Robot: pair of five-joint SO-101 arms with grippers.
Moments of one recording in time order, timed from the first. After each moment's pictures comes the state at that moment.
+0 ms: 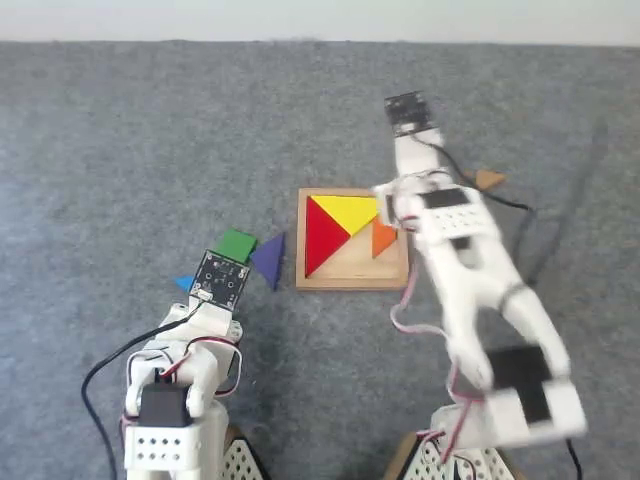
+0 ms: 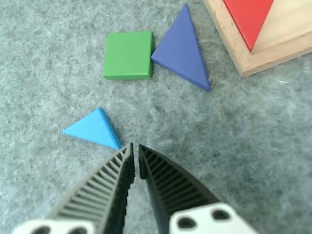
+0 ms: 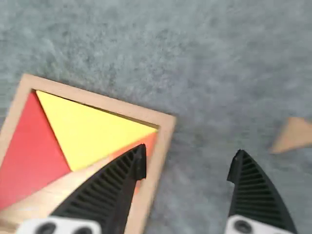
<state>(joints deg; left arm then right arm) -5.3 -103.1 96.7 72.6 -13.2 -14.7 -0.1 26.9 36.1 4.4</state>
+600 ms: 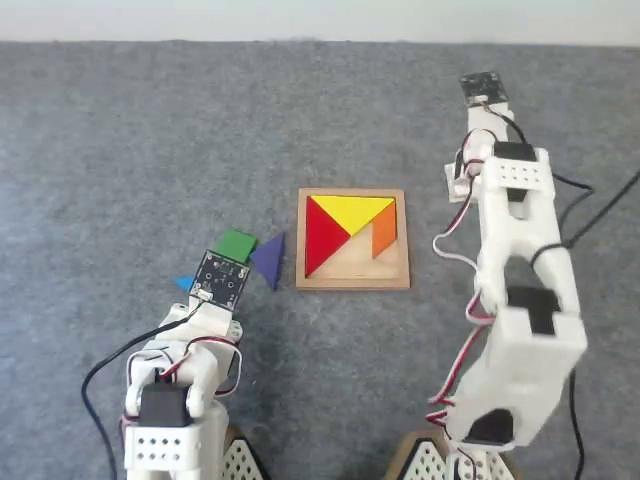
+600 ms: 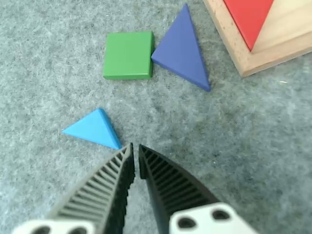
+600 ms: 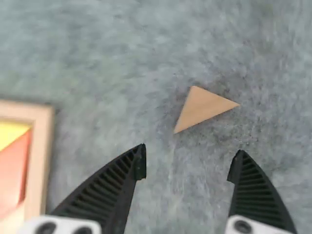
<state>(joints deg) -5.3 -103.1 96.7 72.6 -13.2 1.4 21.5 -1.9 54.8 12.3</state>
